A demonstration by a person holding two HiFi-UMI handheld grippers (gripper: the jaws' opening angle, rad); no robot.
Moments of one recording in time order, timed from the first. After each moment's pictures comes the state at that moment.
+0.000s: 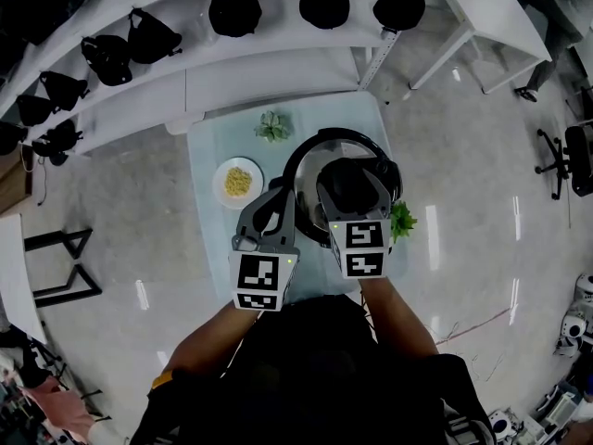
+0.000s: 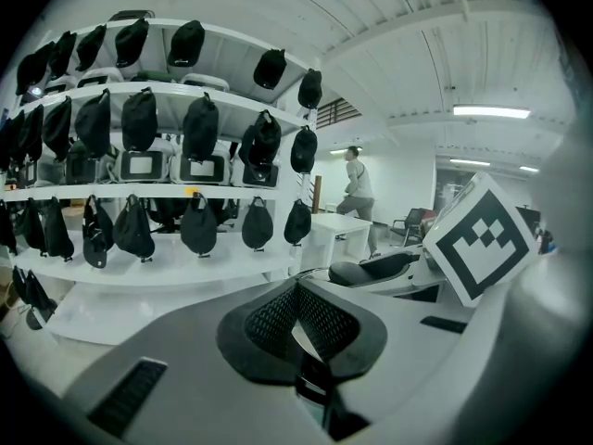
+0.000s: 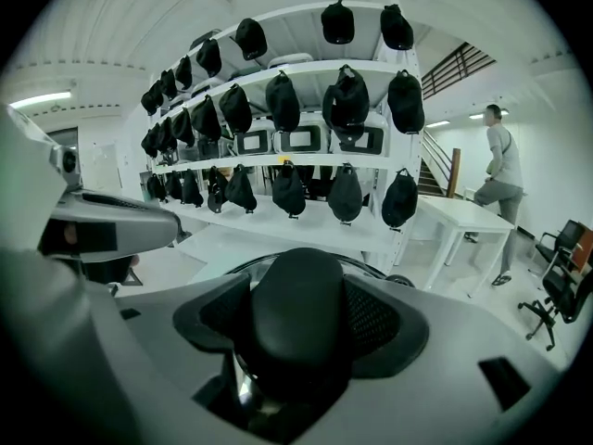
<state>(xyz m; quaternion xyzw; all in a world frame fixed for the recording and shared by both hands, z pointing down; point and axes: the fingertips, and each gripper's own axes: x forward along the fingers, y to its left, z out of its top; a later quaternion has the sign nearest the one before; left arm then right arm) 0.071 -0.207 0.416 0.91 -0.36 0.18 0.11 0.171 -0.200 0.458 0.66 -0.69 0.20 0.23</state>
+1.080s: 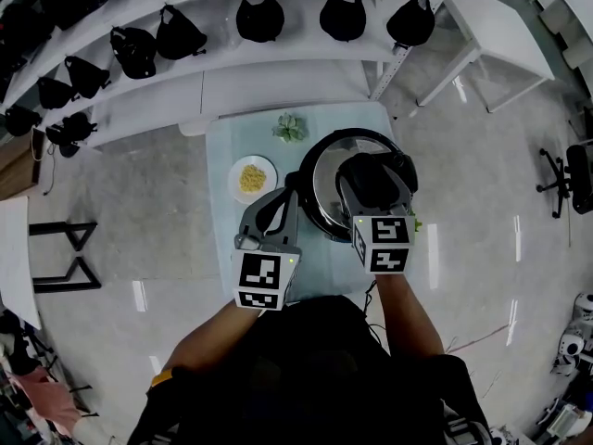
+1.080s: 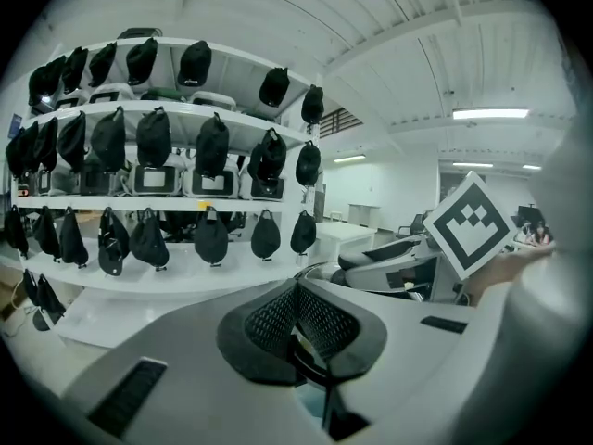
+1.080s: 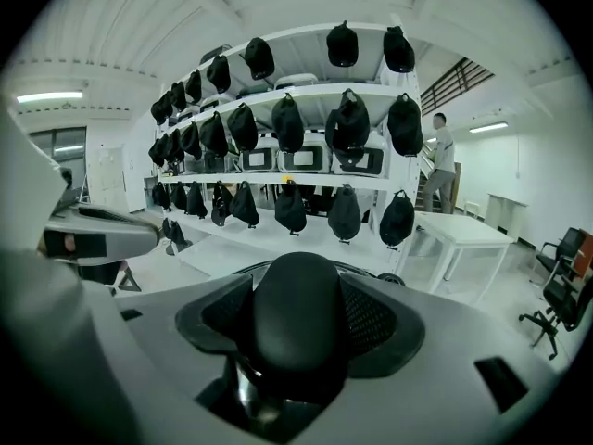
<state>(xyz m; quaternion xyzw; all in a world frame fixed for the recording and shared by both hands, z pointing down) 0.034 -0.189 0.388 0.91 -0.38 0.16 0.09 0.170 -0.189 0.413 0.67 -0.70 0.16 0.21</state>
